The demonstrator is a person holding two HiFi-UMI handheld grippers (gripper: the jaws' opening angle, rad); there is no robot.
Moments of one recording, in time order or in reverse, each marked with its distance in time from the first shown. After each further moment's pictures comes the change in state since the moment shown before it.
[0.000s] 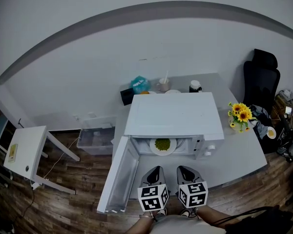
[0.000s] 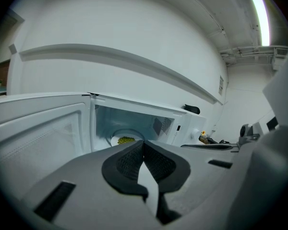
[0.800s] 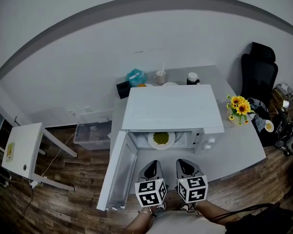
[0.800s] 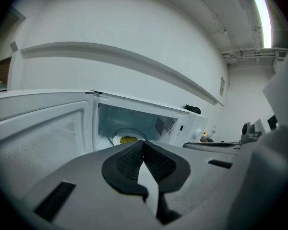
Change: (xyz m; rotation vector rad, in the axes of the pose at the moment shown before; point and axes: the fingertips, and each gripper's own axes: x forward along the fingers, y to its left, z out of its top) left arm 0.002 0.012 0.000 -0.017 0.003 -0.001; right arm 0.005 0.002 0.004 -0.009 -0.001 -0.025
